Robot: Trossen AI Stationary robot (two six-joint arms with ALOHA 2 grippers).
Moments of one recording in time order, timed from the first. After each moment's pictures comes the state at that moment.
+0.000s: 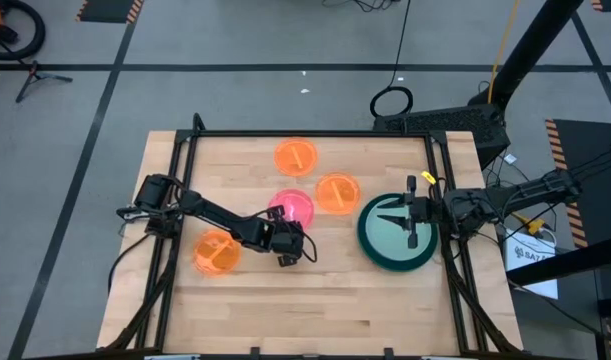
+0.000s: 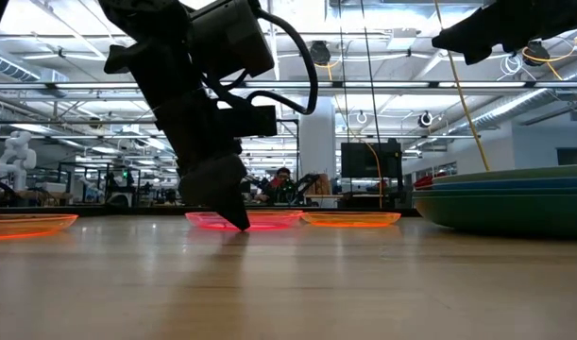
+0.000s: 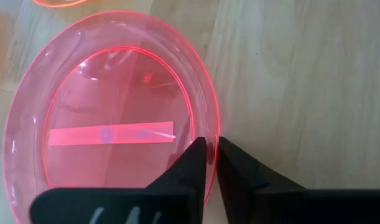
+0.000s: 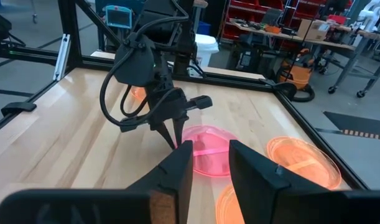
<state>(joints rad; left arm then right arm) -0.20 1.90 1.05 -0.32 -0.44 -0.29 0.25 0.53 0.39 -0.08 0.31 -0.08</state>
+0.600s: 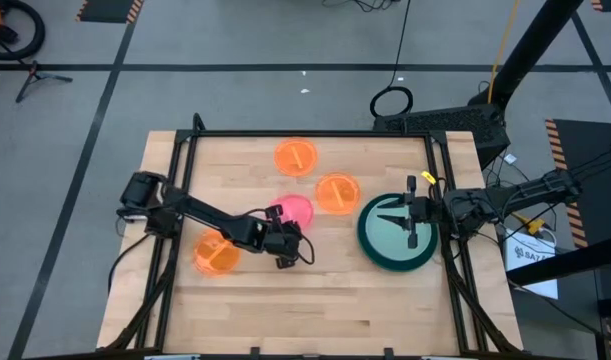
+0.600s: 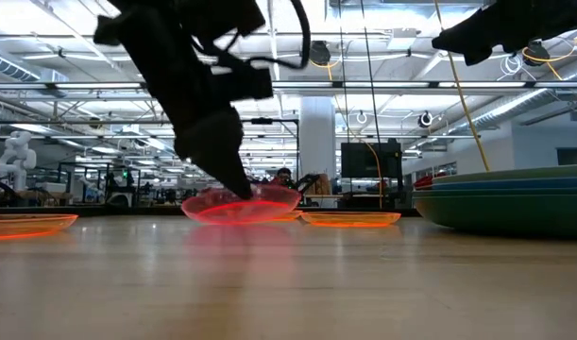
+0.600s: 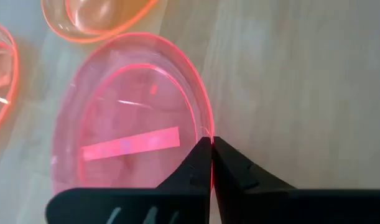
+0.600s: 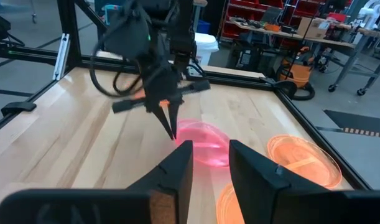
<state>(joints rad) -0.24 1.80 1.05 -0.34 -0.45 -0.28 0.25 0.53 0.39 -0.08 0.31 -0.07</state>
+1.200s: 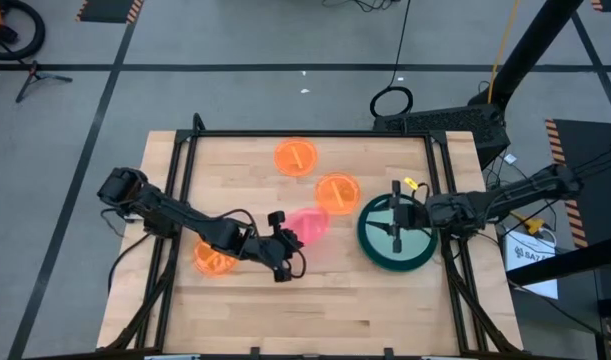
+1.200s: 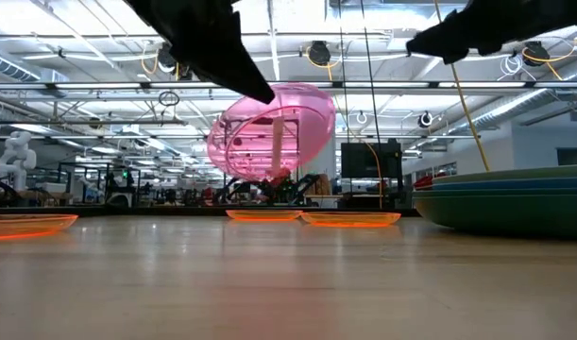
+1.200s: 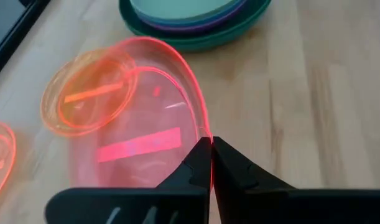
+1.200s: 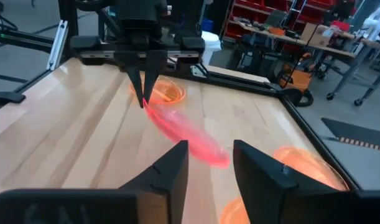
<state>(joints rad) -0.34 1.63 1.06 -0.19 -0.44 -0.20 0.25 0.76 0.41 0.13 0.31 -0.14</state>
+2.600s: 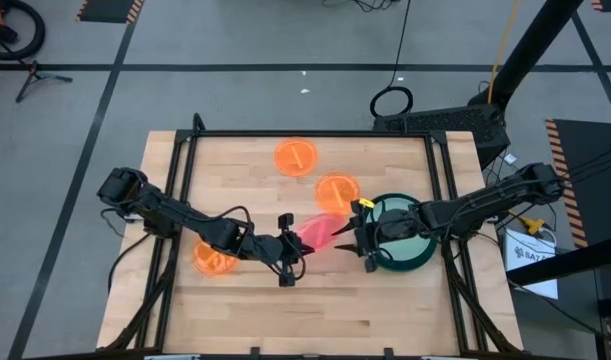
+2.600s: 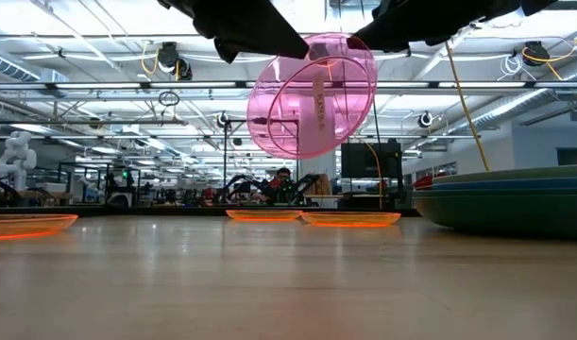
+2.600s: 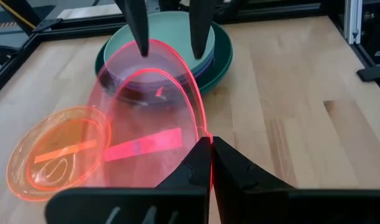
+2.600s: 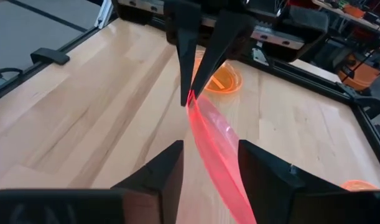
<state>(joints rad) -0.34 1.63 1.06 0.03 -0.36 -0.10 0.25 1.24 0.70 0.12 0.12 -0.22</state>
